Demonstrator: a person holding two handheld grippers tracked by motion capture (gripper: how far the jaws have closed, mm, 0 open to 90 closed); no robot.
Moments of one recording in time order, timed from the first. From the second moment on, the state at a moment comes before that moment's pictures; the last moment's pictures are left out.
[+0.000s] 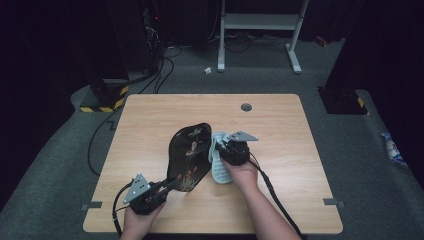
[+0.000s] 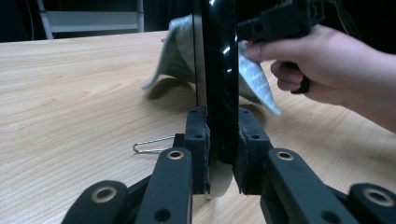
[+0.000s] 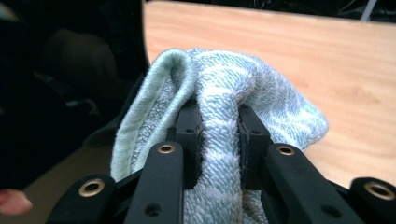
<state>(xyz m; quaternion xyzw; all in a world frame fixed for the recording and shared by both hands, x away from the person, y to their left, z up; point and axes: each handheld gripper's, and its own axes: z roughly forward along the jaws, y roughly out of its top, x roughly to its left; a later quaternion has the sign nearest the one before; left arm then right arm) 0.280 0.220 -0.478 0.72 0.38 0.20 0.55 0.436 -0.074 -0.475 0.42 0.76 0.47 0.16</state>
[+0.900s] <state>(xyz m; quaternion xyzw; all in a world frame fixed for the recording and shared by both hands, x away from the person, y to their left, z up) 0.279 0.218 -0.479 0.71 0.38 0.21 0.56 0.415 -0.077 -0.517 0.40 0.82 0.38 0.17</state>
